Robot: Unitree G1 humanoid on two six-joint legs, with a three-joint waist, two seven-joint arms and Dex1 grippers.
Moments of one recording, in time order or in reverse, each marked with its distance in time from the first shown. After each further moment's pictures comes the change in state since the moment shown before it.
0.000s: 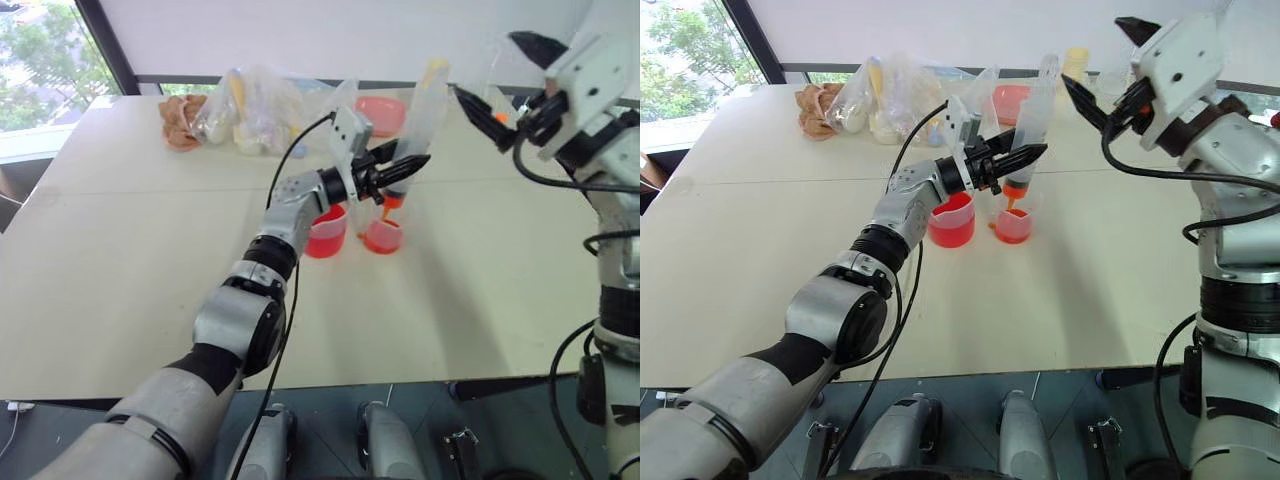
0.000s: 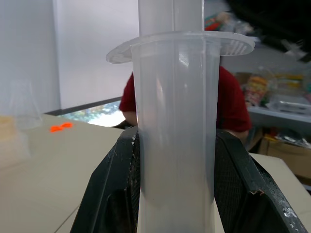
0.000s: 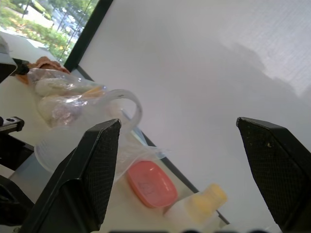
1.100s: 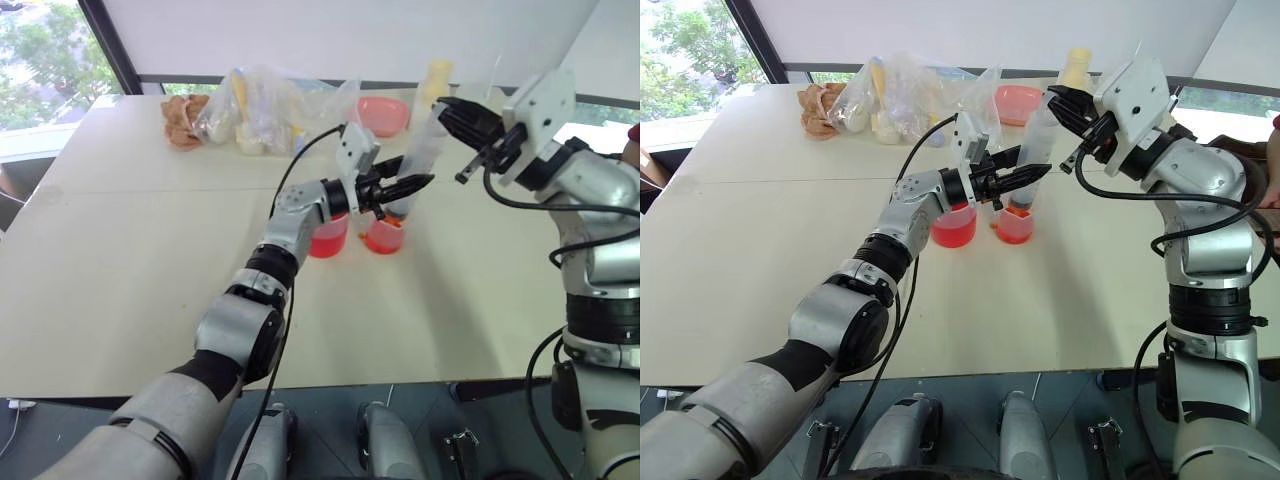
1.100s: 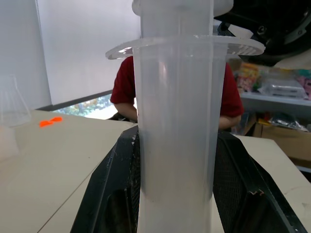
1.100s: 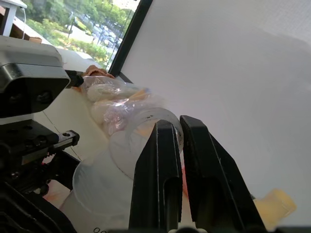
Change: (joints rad) left arm 0.034 -0.020 -0.026 -0.015 0.046 -0.038 -0.007; right arm 0.059 0.113 0.029 -0.040 0.029 0.045 0.102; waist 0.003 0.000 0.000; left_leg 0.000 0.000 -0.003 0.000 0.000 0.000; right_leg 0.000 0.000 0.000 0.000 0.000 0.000
